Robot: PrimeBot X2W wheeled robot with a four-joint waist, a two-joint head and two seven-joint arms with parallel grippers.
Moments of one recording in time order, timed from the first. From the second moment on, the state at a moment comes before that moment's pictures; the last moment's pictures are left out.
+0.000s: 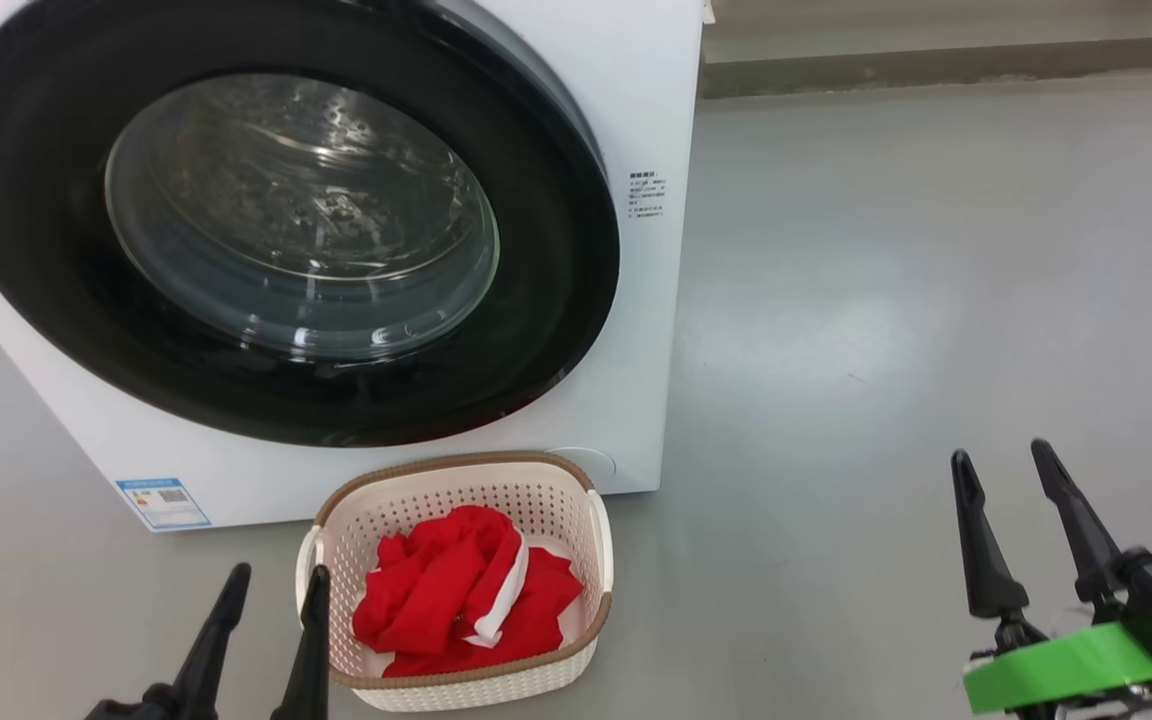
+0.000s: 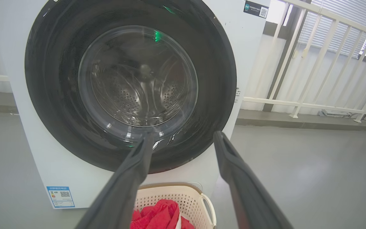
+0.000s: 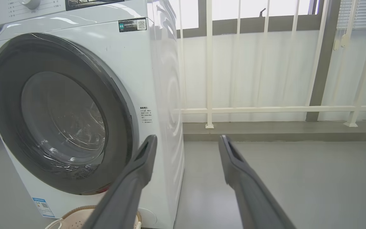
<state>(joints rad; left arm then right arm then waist) 0.05 0.08 -0.02 0.08 -0.31 -0.13 -0.25 0.00 -0.05 -0.09 0.11 0.24 0.13 -0.26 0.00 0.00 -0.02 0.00</state>
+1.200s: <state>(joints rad) 0.09 0.08 -0.02 0.09 -0.23 -0.12 -0.25 0.13 -0.03 -0.05 0.07 0.22 0.13 -0.26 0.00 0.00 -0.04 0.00</state>
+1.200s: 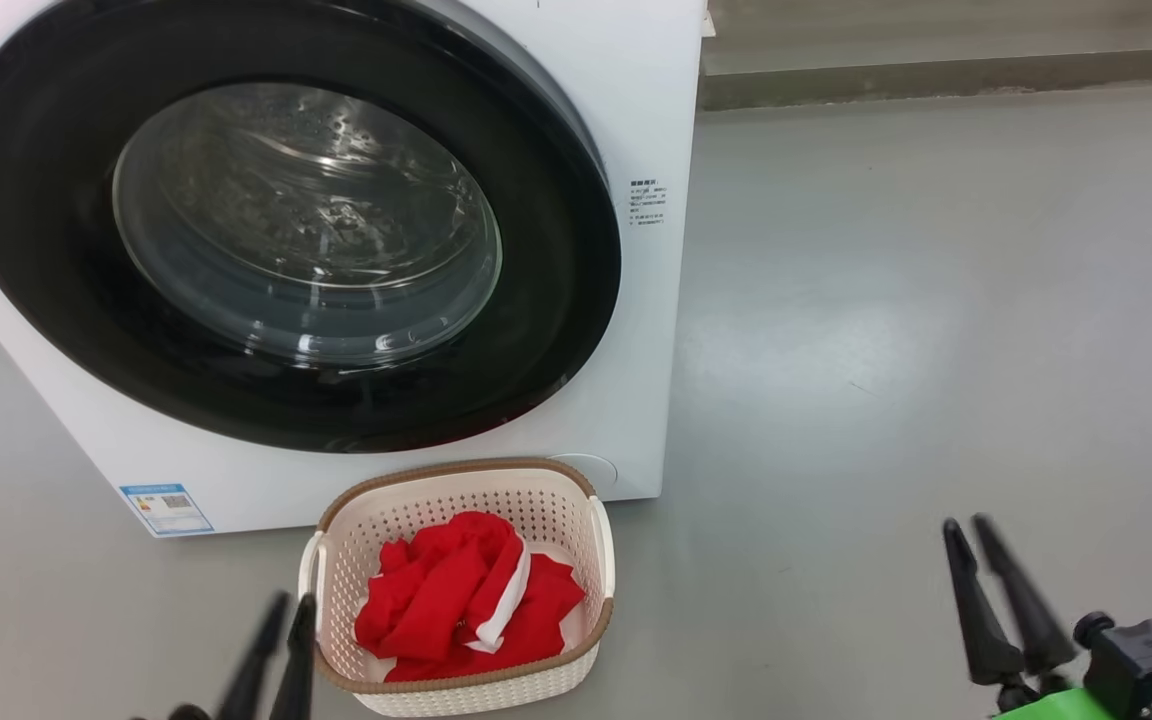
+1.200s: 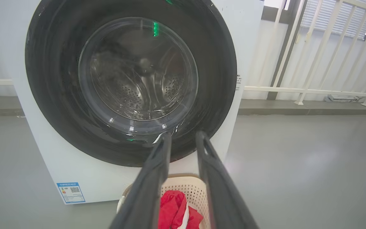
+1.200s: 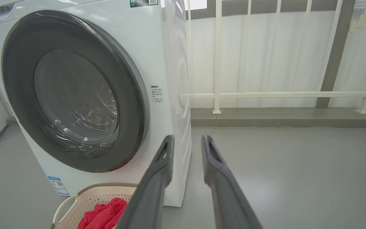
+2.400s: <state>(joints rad) 0.08 0.07 -0.01 0.16 -0.59 -0.12 -0.16 0.11 -0.03 -0.05 0.15 0.57 0.13 -0.17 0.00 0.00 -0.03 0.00</state>
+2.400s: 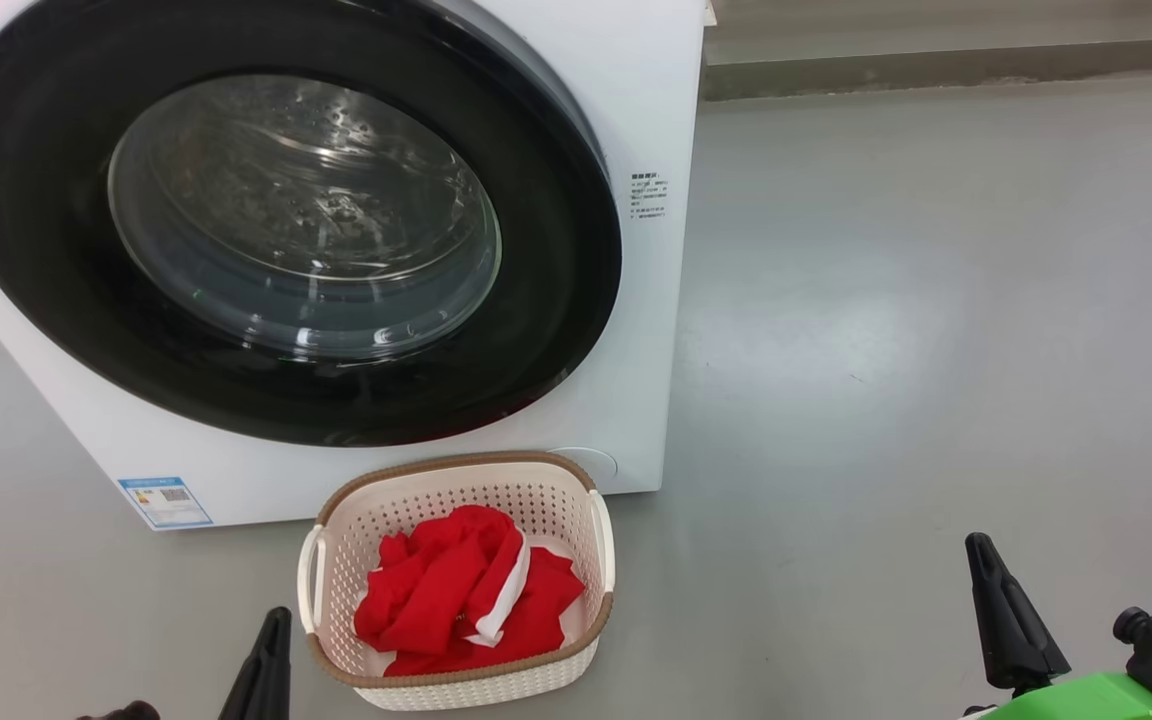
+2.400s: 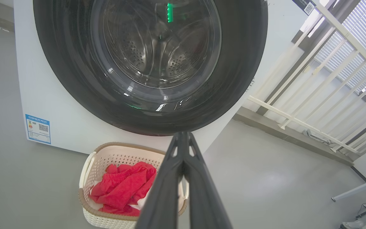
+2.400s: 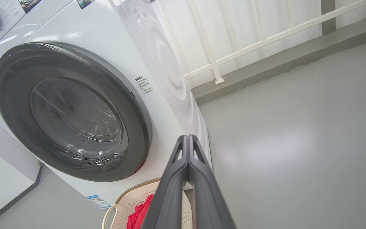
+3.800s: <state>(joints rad) 0.02 0.06 0.02 0.21 -1.05 -0.12 -0.04 0.04 -0.04 -0.08 0.20 1.06 0.13 -0.05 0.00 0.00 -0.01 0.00</state>
